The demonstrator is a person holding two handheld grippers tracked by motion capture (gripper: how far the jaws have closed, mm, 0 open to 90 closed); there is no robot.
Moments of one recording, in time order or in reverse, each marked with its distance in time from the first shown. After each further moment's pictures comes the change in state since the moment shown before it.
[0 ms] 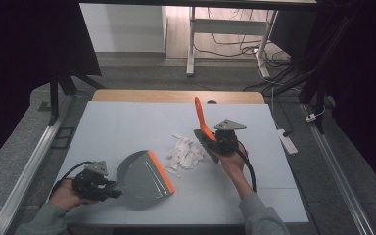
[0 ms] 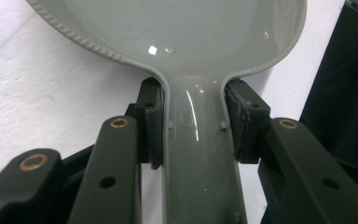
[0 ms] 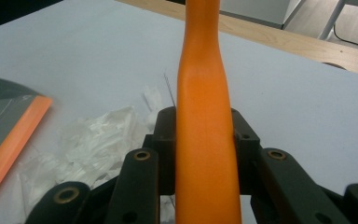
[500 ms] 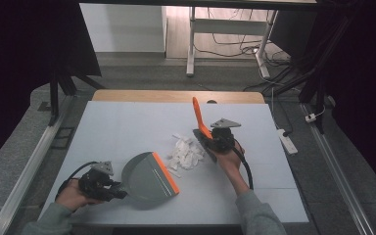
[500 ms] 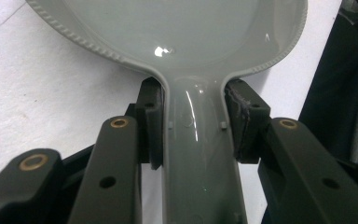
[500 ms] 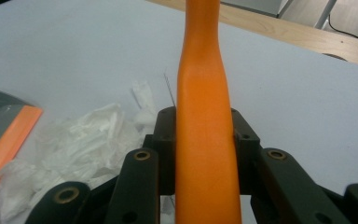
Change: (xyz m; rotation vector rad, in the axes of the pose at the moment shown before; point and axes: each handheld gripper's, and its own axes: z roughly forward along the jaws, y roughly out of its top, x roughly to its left) left arm -0.001 0.007 0.011 -0.005 -0.031 -0.023; right arm -0.001 0.000 0.017 0.042 -0.030 0.000
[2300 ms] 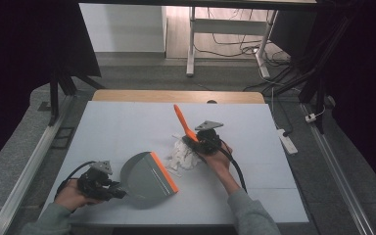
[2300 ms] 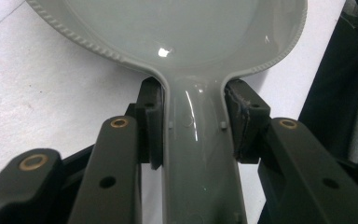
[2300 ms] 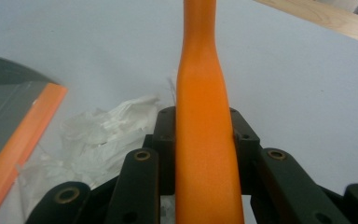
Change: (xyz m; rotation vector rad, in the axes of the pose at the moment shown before) left arm 0.001 -0.002 -0.003 0.005 0.005 -0.025; right arm 0.032 0.005 0.026 0.084 0.067 -0.081
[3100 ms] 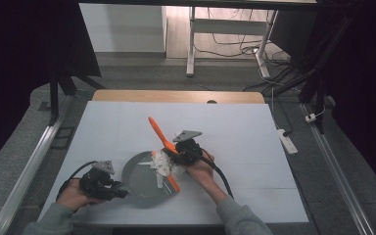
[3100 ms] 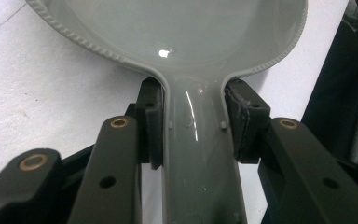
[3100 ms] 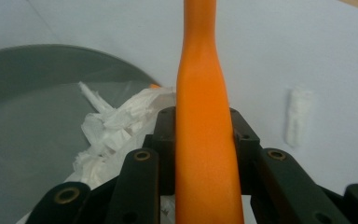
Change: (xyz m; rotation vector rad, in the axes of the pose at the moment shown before) left arm -0.001 0.003 0.003 -0.005 0.004 -0.002; right arm 0.068 0.007 0.009 0.026 0.143 -0.070
